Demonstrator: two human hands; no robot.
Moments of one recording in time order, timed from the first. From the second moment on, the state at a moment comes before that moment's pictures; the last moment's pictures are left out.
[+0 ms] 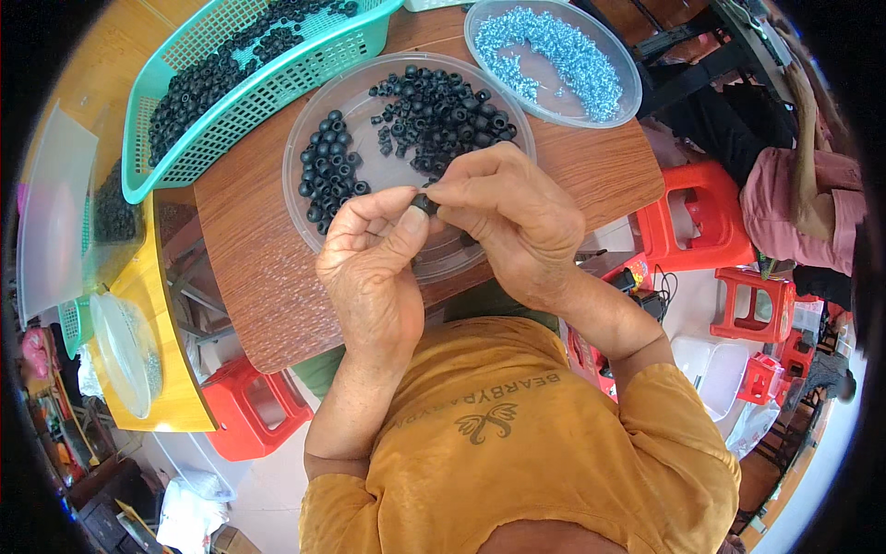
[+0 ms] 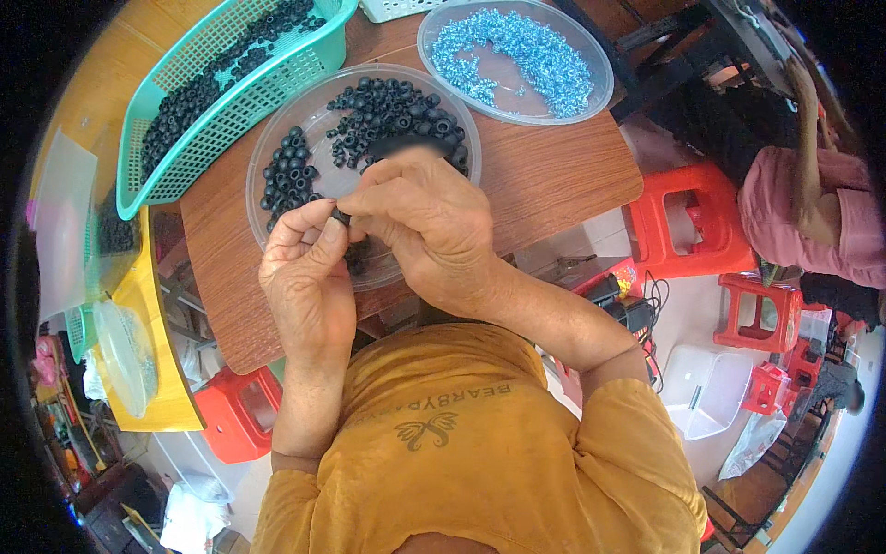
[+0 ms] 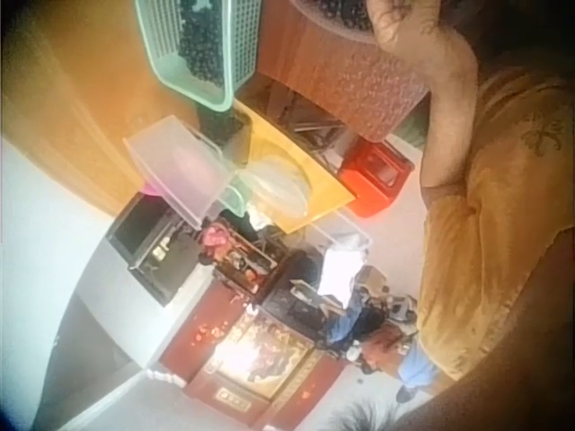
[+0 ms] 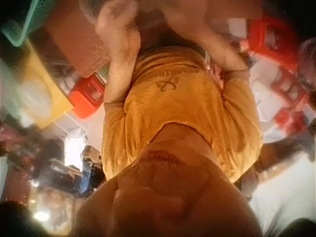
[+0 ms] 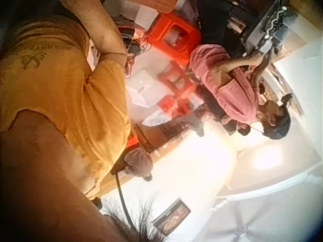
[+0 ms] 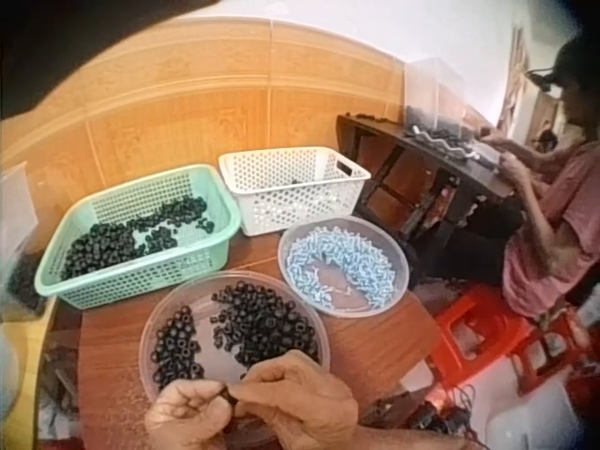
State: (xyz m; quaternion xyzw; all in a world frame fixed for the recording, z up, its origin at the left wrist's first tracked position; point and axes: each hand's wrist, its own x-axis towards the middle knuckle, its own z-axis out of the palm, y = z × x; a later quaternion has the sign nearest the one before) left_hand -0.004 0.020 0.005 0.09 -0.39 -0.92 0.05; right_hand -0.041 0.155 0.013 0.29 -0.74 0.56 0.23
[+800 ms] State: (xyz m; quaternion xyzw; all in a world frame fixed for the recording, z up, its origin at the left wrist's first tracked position) left_hand -0.010 0.018 0.007 0.15 -0.35 -0.92 0.02; right_hand -0.049 0.154 0.011 0.31 -0.75 0.54 0.23
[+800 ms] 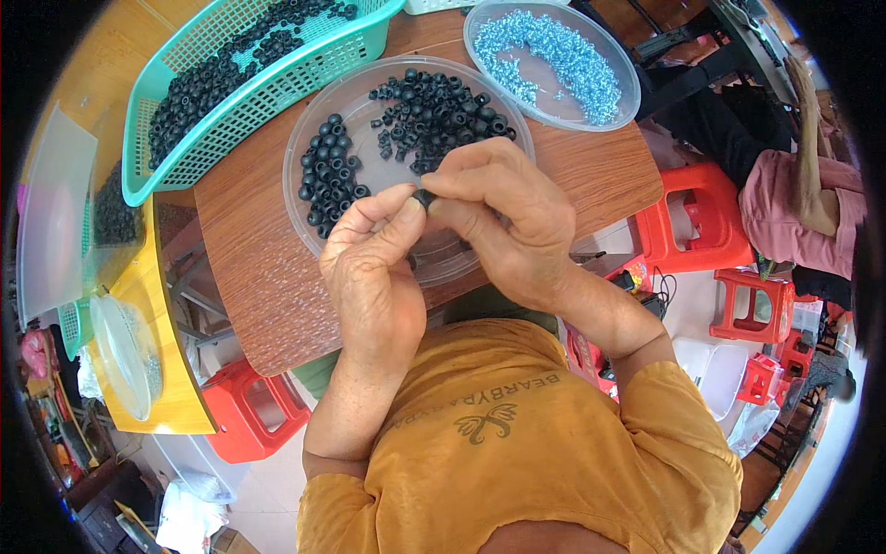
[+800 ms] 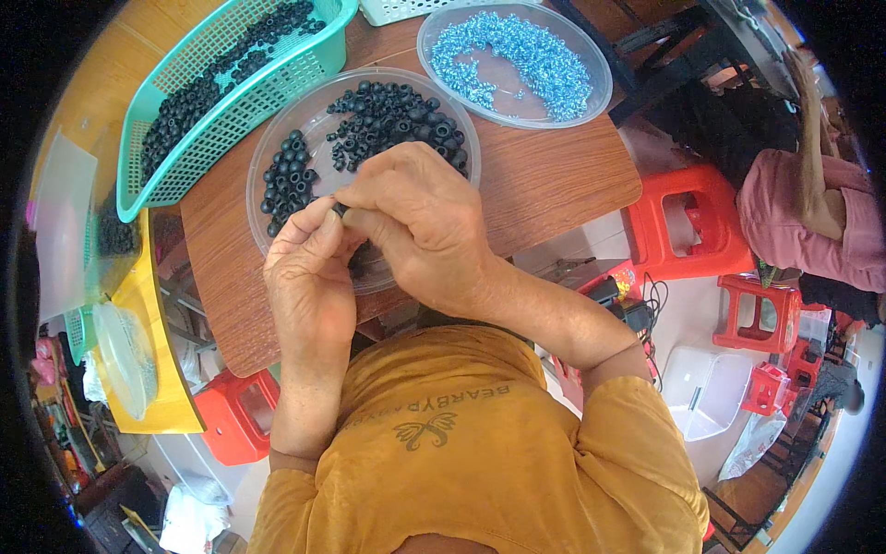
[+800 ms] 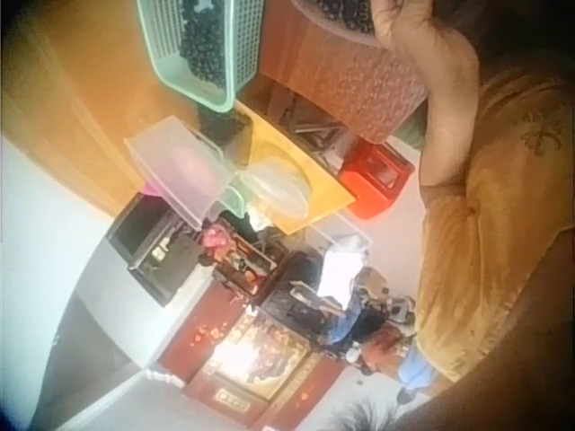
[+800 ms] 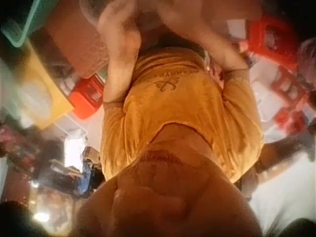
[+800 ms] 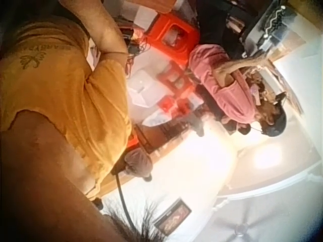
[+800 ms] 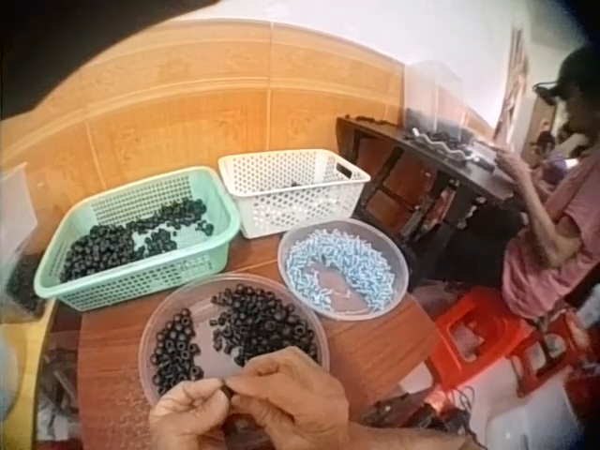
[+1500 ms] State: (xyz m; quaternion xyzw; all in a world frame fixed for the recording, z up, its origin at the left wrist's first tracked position) left_hand -0.006 0.033 0.012 0.09 -0.44 -0.89 0.05; right_hand -0.060 0.152 0.002 0.40 -0.71 0.40 0.41
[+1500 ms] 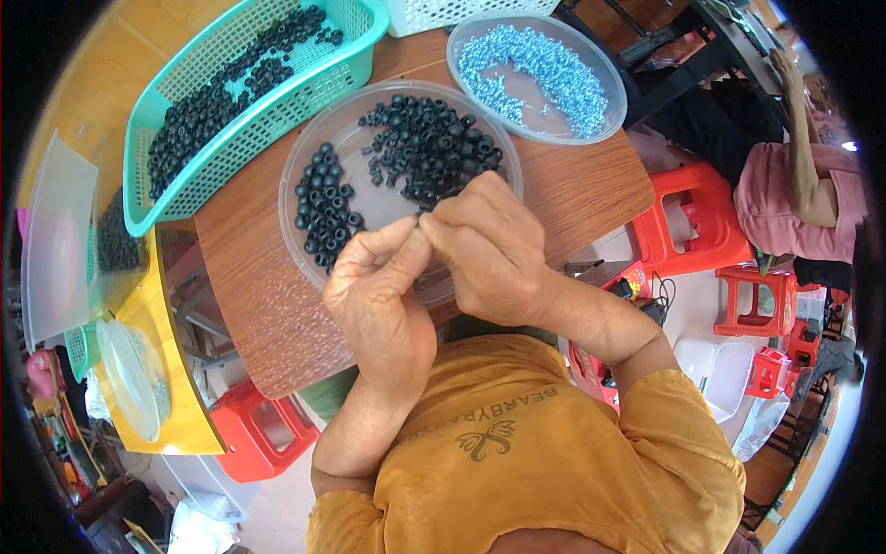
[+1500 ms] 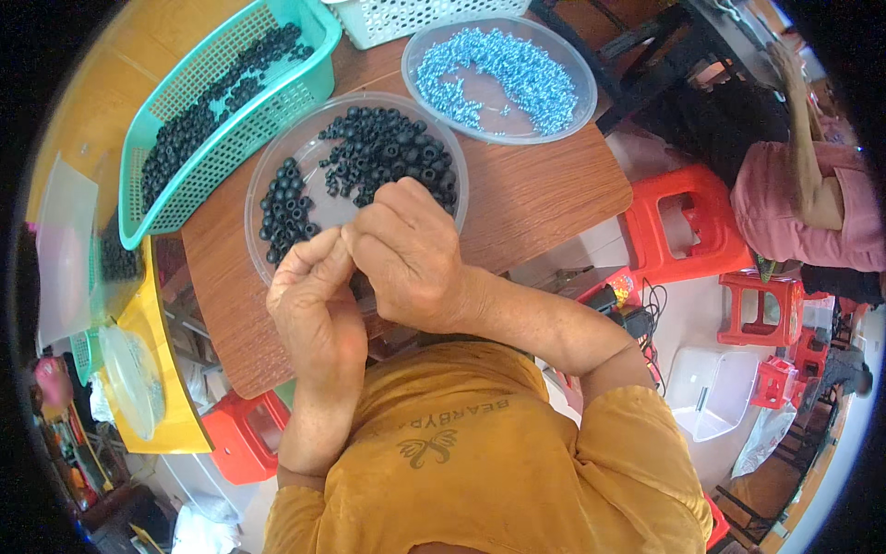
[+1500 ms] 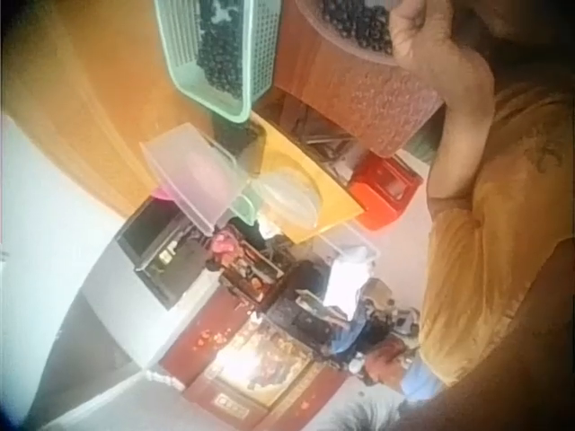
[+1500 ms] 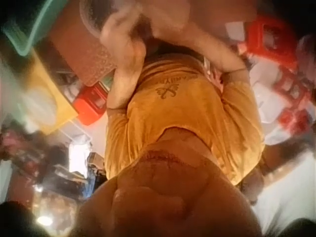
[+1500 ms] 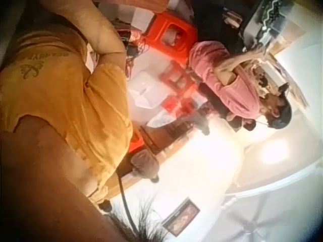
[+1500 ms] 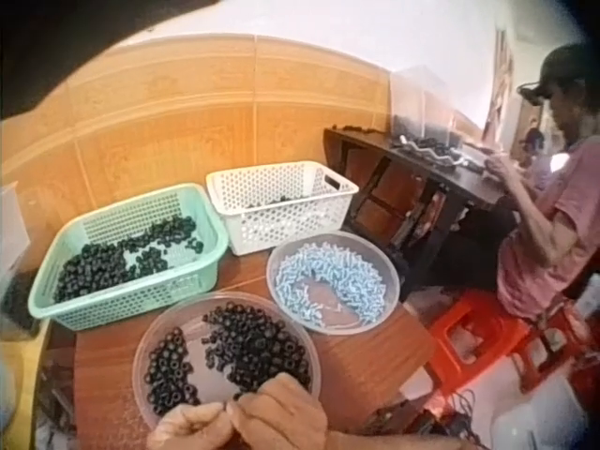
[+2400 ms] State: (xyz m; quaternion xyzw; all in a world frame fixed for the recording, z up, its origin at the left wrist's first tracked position) left_hand -0.124 -0.040 0.005 0.00 -0.84 -0.53 0.10; right_hand -0.318 0.250 0.114 0.23 -0.84 0.27 0.41
